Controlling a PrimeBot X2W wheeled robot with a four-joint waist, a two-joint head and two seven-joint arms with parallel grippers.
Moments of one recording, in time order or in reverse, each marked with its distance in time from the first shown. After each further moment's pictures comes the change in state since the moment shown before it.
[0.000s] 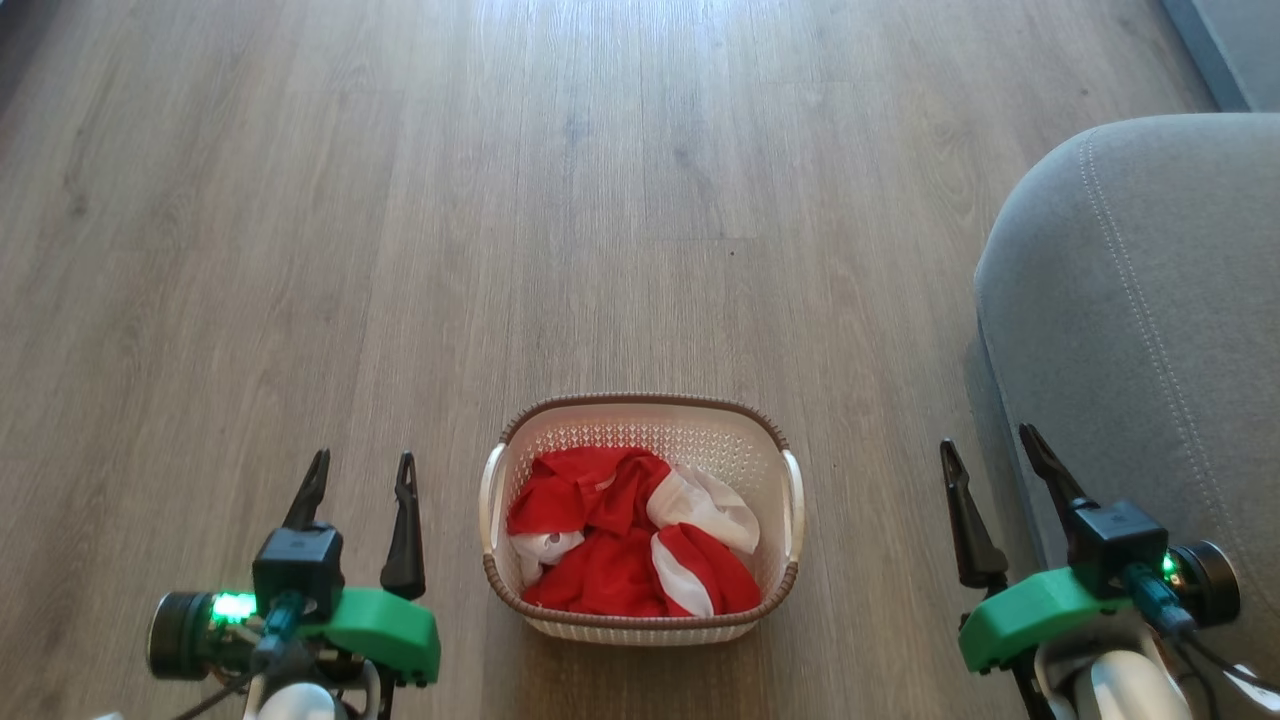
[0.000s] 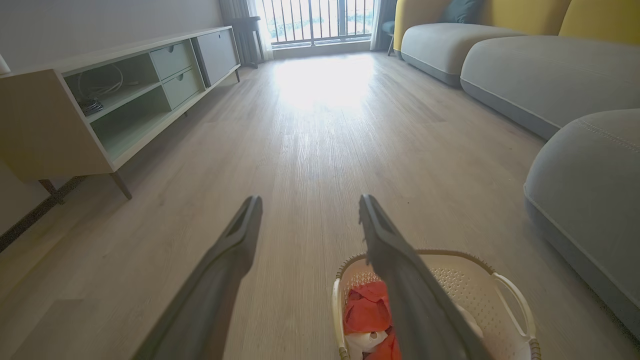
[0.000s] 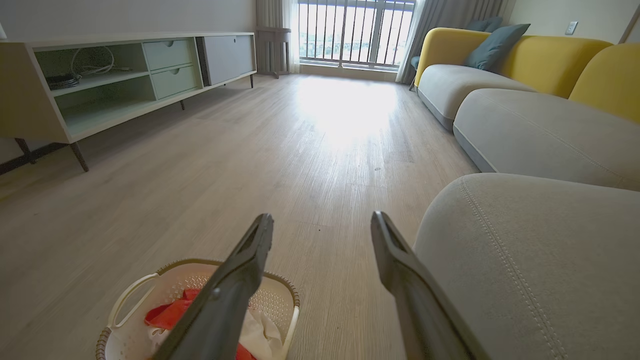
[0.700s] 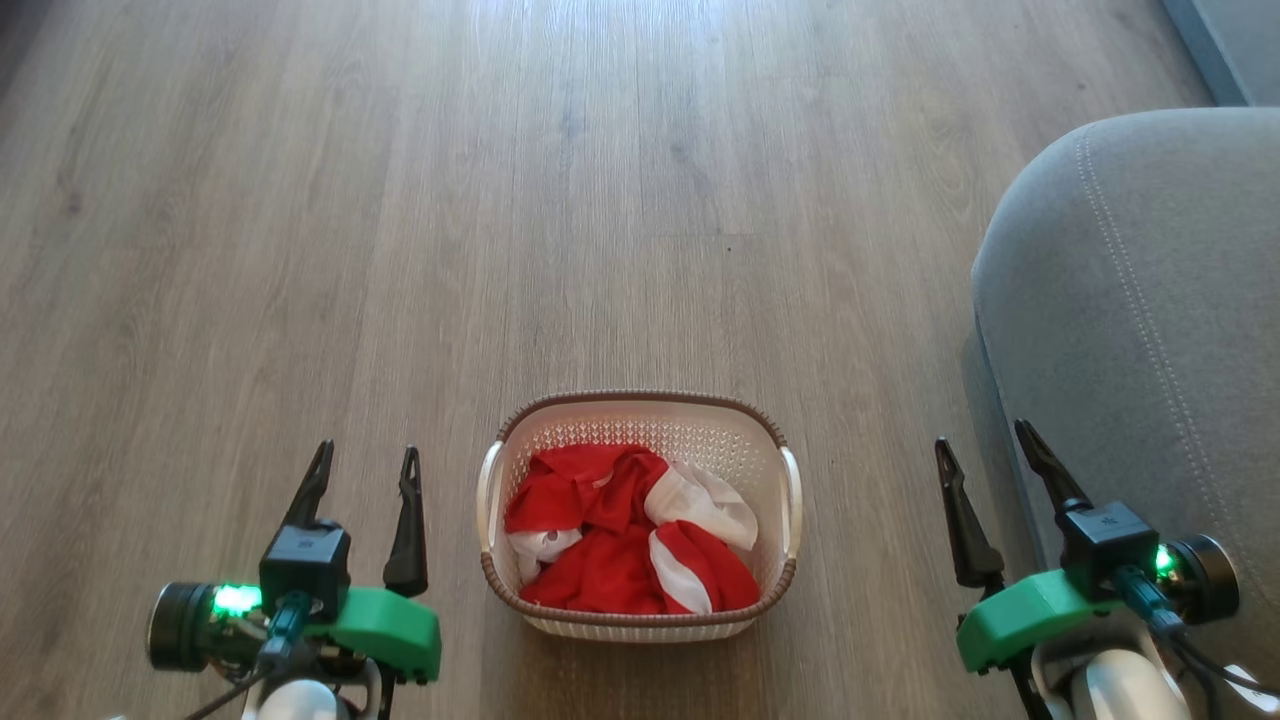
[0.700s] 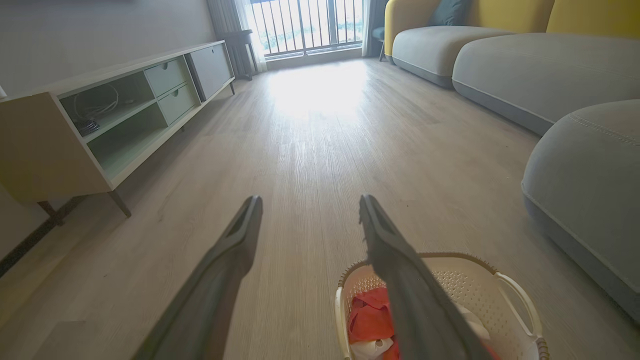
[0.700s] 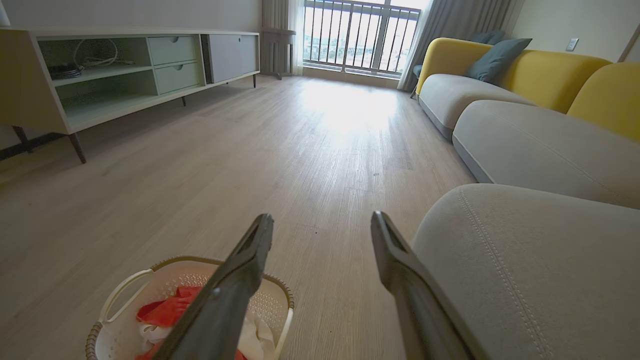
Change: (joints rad) left arm 0.000 -0.021 0.028 -0.006 0.080 -0.032 -0.017; right arm 0.000 0.000 0.006 -0.007 -0.054 0.000 -0.018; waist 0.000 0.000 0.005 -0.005
